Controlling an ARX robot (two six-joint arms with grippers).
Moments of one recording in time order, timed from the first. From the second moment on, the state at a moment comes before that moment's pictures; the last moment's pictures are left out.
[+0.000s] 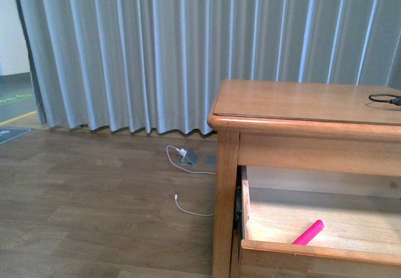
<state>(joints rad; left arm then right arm) -0.26 0.51 0.29 0.08 -0.22 -0.23 0.00 0.05 0.06 -0.01 0.00 0.00</state>
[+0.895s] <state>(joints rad) 0.00 0.26 0.06 0.20 0.00 -0.01 0.00 0.05 0.06 -0.01 0.00 0.00</state>
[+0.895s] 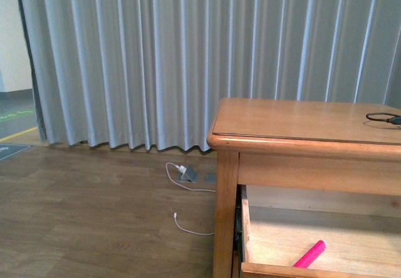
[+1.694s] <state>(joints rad) 0.00 0.01 0.02 0.00 0.00 -0.01 0.00 0.05 0.06 -0.01 0.00 0.00</state>
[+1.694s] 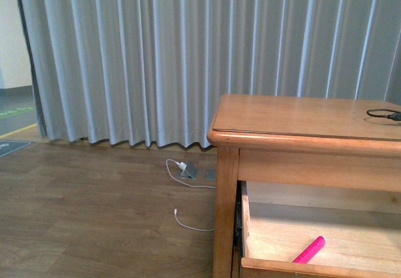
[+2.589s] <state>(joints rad) 0.00 0.00 0.02 0.00 0.00 0.00 0.12 1.30 0.32 0.27 -0.02 0.00</state>
